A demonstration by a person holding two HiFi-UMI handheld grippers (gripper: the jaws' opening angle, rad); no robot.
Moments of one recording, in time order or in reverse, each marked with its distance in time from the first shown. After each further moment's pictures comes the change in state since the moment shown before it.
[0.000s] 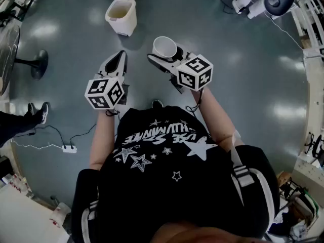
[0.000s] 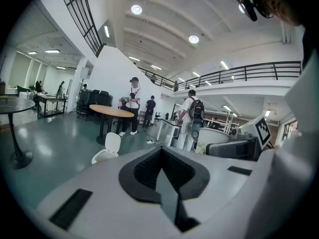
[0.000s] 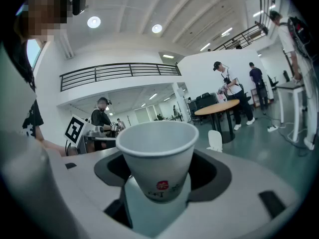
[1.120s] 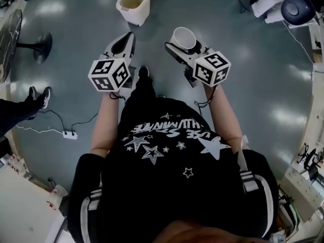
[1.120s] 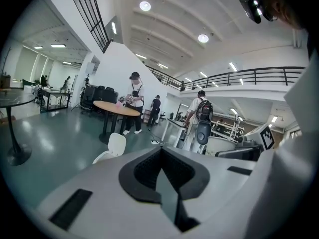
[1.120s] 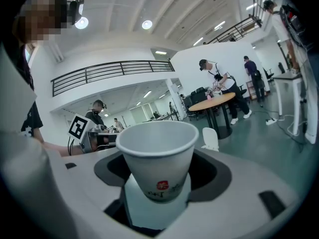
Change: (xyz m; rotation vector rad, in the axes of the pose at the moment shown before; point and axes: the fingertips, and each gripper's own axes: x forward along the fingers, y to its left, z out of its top) left arm 0.099 0.081 0.036 -0.054 0.007 0.037; right arm 0.064 -0.096 0.027 0.076 0.037 -0.029
